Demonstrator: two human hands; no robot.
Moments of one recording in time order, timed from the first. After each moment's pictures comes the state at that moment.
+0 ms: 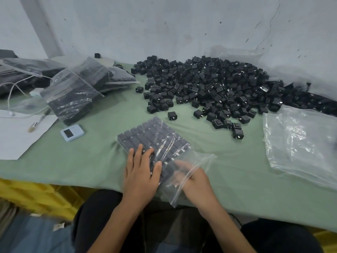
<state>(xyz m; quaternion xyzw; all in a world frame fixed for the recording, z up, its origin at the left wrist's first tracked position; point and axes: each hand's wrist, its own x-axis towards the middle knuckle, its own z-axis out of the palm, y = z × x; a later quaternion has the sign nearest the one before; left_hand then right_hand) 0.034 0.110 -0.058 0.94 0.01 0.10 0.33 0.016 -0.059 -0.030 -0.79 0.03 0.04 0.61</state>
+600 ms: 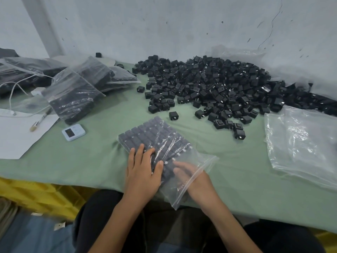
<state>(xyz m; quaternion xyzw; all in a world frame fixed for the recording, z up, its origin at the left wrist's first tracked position) 0.039 0.111 -0.050 0.94 0.02 0.08 0.34 0.017 -0.061 -0.026 -0.81 0.02 0.04 0.59</state>
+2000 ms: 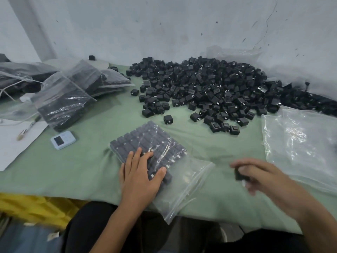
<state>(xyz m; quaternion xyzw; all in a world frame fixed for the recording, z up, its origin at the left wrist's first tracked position) 0.050 0.098 -0.047 0.94 0.02 0.09 0.33 0.011 -0.214 0.042 -0.79 0.09 0.08 0.60</state>
